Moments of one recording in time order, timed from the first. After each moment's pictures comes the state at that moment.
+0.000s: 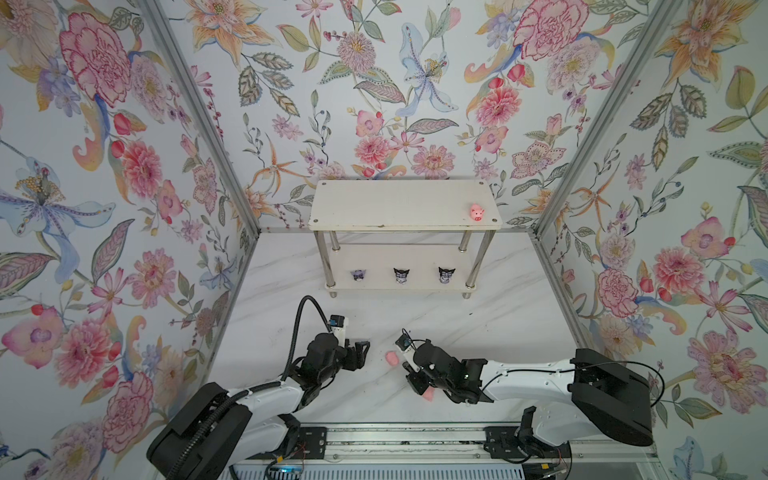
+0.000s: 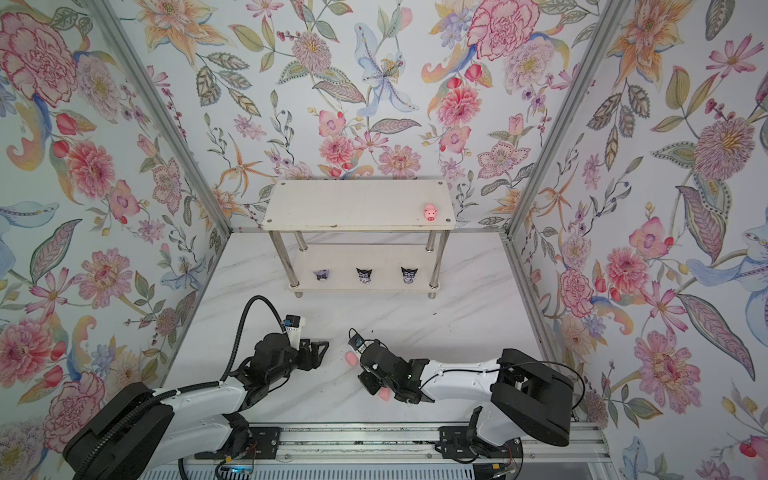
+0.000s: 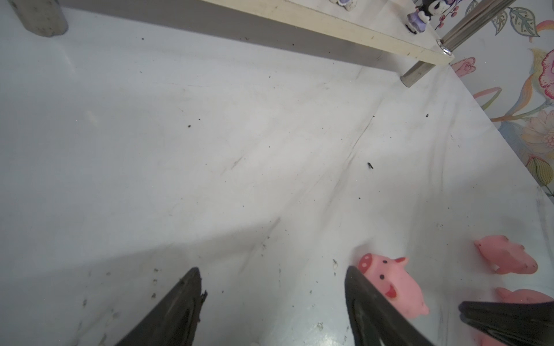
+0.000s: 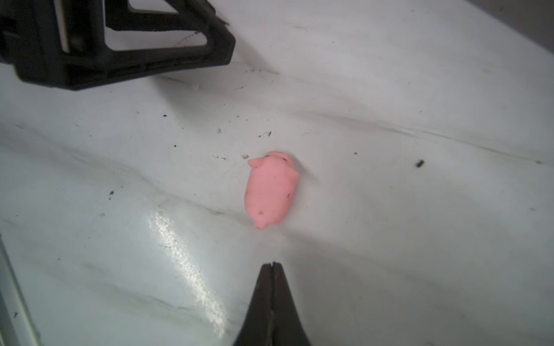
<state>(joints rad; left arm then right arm) -0.58 1.18 0.15 0.47 0.06 -0.47 1.15 1.47 0.59 0.07 0.13 0.23</state>
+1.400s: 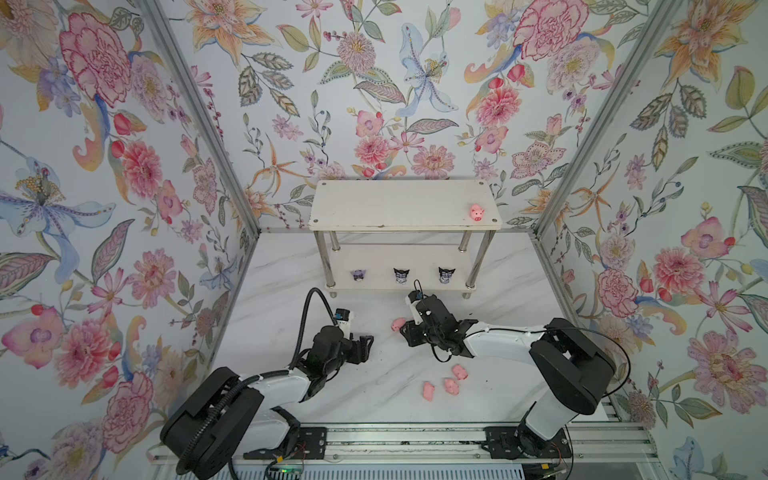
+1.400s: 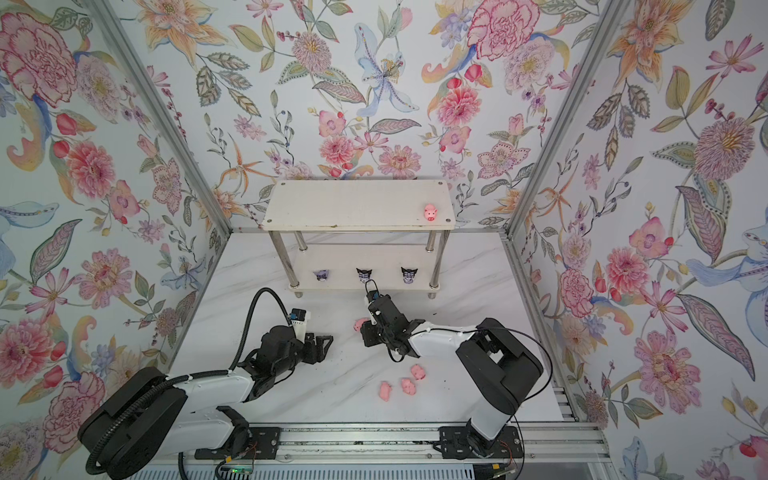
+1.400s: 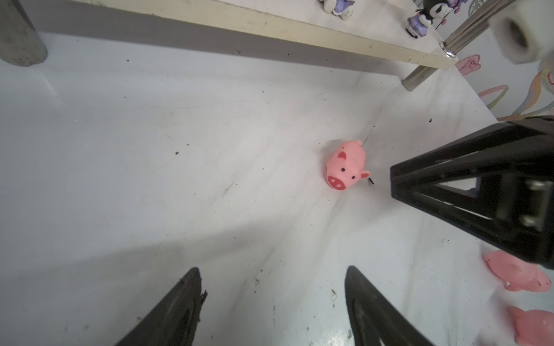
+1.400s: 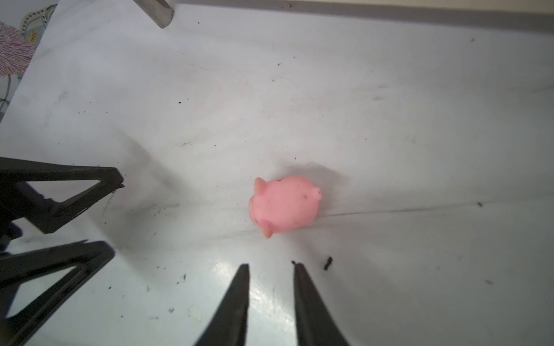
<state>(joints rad) -0.58 1.29 0.23 0.49 0.05 -0.44 0.83 1.65 0.81 0.05 -0.05 0.47</state>
